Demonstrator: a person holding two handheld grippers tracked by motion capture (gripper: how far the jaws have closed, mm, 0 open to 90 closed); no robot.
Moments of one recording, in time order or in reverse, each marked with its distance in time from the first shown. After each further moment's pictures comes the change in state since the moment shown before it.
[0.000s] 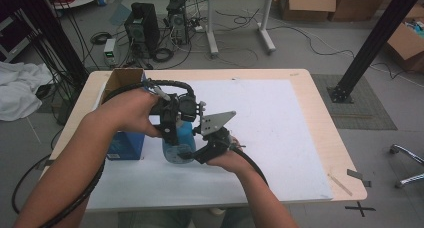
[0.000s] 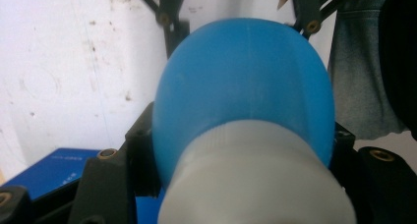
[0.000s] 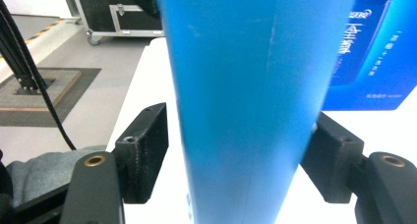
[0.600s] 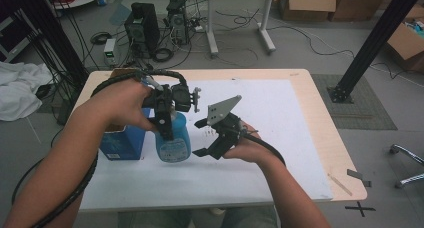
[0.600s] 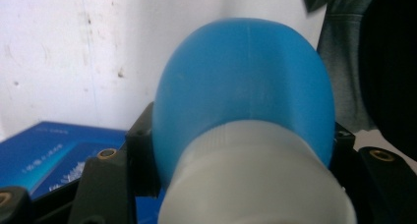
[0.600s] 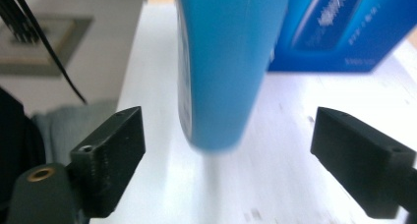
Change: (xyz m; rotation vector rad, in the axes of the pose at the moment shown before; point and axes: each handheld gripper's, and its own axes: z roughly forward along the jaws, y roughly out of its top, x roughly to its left) left arm 0.013 -0.013 -0.023 0.032 -0.070 -0.110; right arm -0.003 0.040 -0.042 0.247 -0.013 -0.024
